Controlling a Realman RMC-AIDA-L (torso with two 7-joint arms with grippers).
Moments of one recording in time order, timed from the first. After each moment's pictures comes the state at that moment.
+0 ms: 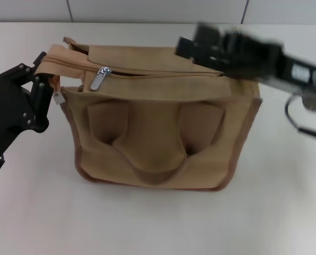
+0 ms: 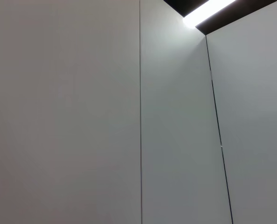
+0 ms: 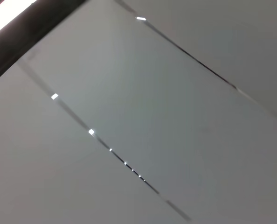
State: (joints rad) left arm -0.35 -2.08 0.24 0.12 1.71 1.95 -0.52; right arm 0.61 2.04 -1.30 -0.37 -1.02 -1.78 1.91
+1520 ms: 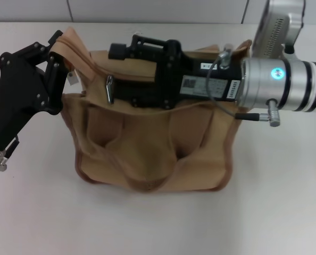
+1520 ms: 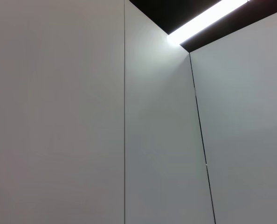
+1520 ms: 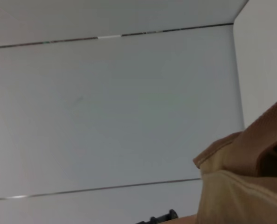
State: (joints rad) left arm -0.43 -2.08 0.23 0.10 1.71 1.96 -0.53; right arm 0.82 2.08 -1.37 -0.30 -1.17 -1.47 2.61
